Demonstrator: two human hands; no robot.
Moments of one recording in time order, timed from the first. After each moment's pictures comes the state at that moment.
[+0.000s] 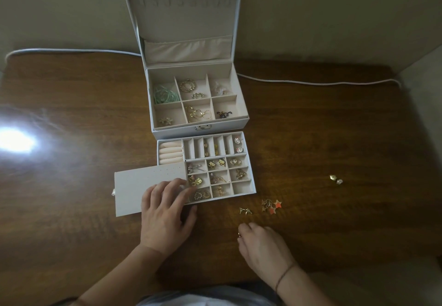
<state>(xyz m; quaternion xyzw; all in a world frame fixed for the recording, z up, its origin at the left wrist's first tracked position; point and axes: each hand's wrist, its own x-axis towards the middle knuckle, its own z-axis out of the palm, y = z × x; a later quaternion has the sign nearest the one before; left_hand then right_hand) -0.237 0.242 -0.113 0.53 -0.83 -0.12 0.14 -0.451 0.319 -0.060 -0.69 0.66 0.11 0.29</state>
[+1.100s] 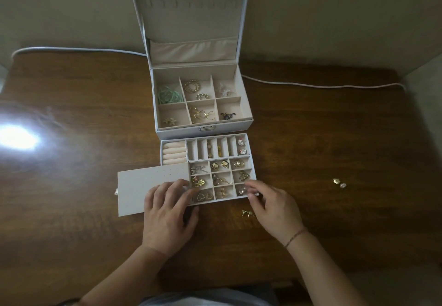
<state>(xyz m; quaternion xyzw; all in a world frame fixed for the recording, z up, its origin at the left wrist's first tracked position) -0.237 0.242 -0.113 0.53 -0.83 -0.12 0.15 -0.487 0.266 -0.066 -0.64 0.72 -0.12 0.24</state>
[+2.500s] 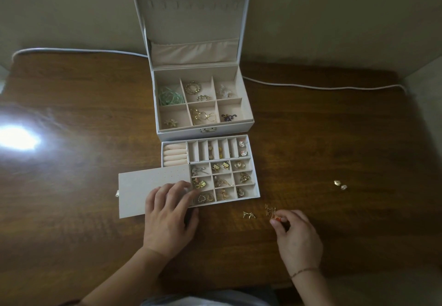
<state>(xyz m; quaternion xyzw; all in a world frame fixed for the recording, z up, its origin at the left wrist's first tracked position) -0.237 0.241 -0.113 0.53 -0.83 -0.11 0.16 -0.491 0.322 -0.078 -0.41 0.89 -0.06 0.20</state>
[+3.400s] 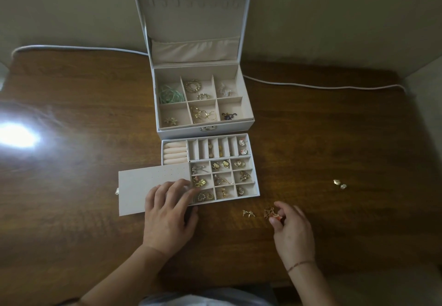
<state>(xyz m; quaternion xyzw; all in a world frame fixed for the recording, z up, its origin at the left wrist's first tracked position) -0.236 0.241 -0.114 0.53 -0.83 -0.11 0.15 -0.487 0.315 -0.079 -0.40 0.88 -0.09 0.23</state>
